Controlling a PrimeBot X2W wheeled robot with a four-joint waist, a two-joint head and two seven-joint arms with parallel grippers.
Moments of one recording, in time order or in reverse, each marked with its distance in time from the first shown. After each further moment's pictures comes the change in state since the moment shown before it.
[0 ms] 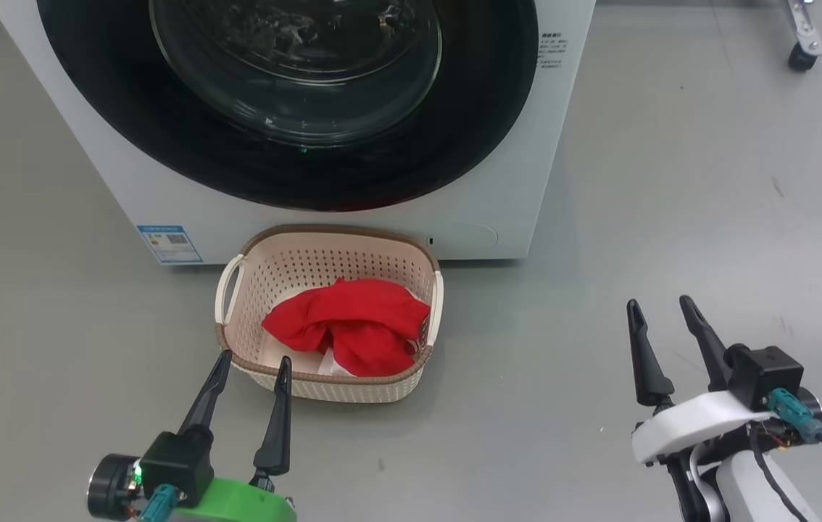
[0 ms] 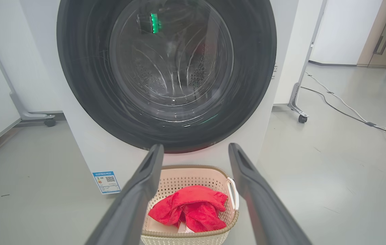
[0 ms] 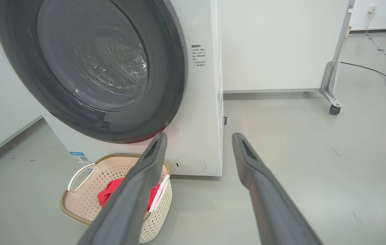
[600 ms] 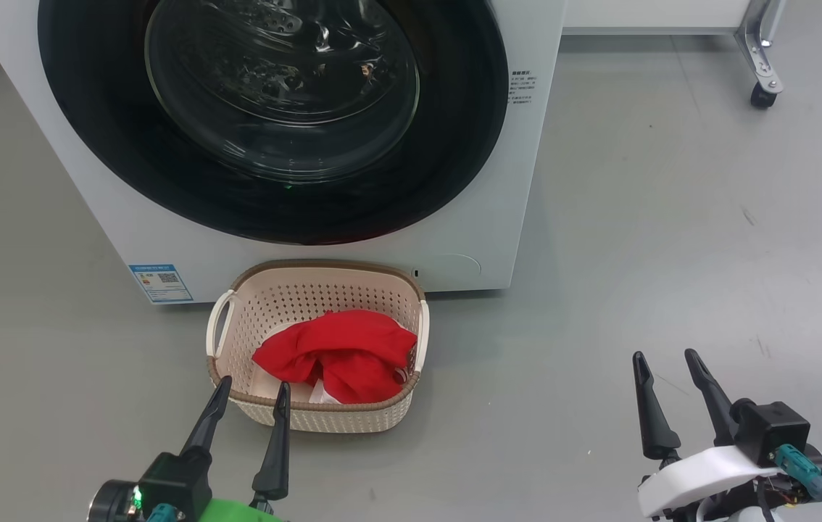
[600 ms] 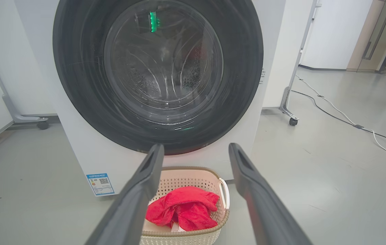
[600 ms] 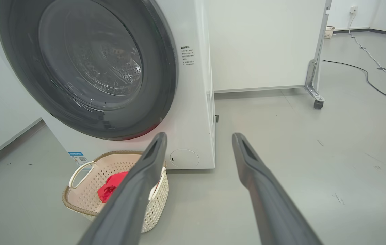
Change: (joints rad) left arm 0.056 0.003 0.005 -0.016 -0.014 0.000 0.021; right arm 0.150 0.010 -0.015 -0.080 0.001 -0.036 0.000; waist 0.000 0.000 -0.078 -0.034
